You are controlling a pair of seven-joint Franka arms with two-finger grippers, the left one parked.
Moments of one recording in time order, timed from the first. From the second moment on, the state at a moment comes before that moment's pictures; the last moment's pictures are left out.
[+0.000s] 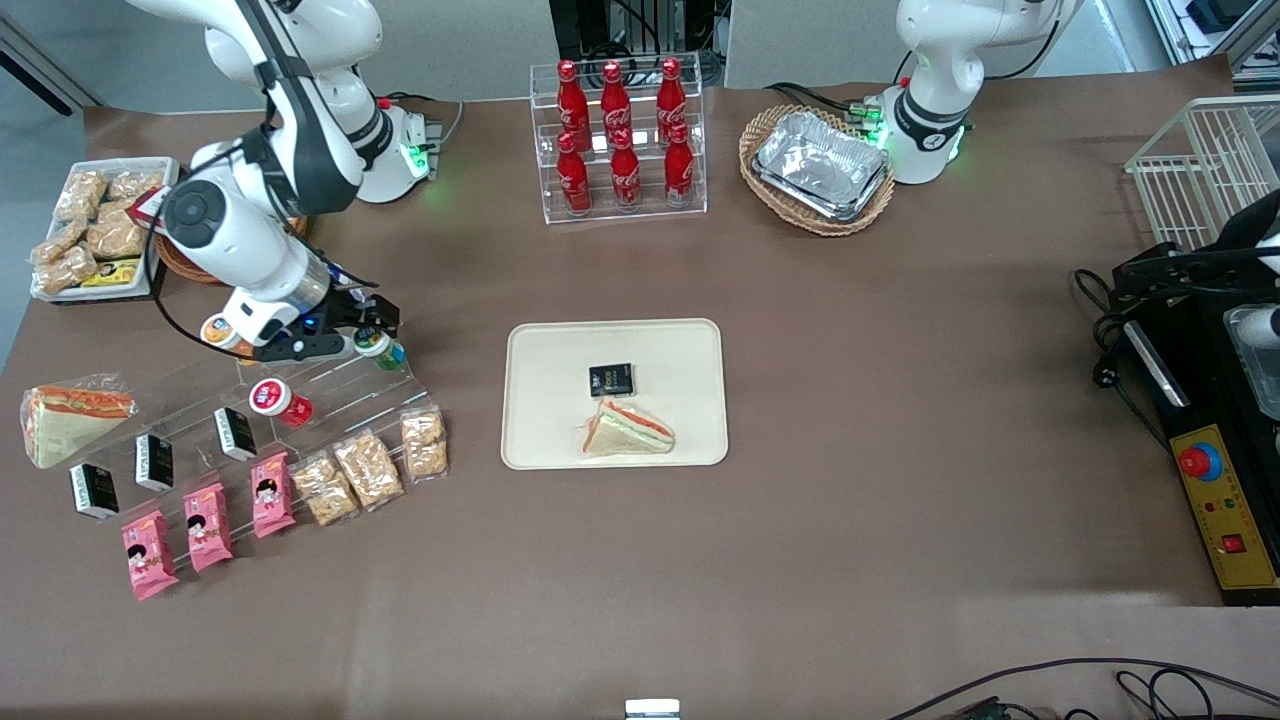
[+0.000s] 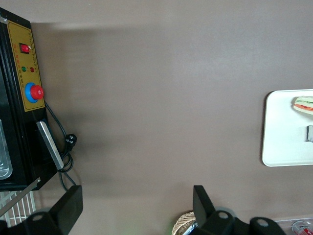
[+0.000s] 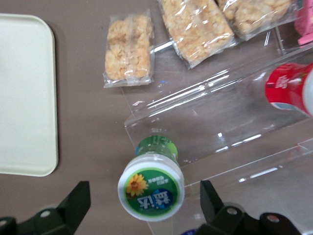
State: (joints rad) arm 0.24 -0.13 -0.05 -2.47 0.09 2.32 0.08
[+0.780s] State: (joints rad) arm 0.25 -0.10 -0.05 -2.52 0.09 2.38 0.08
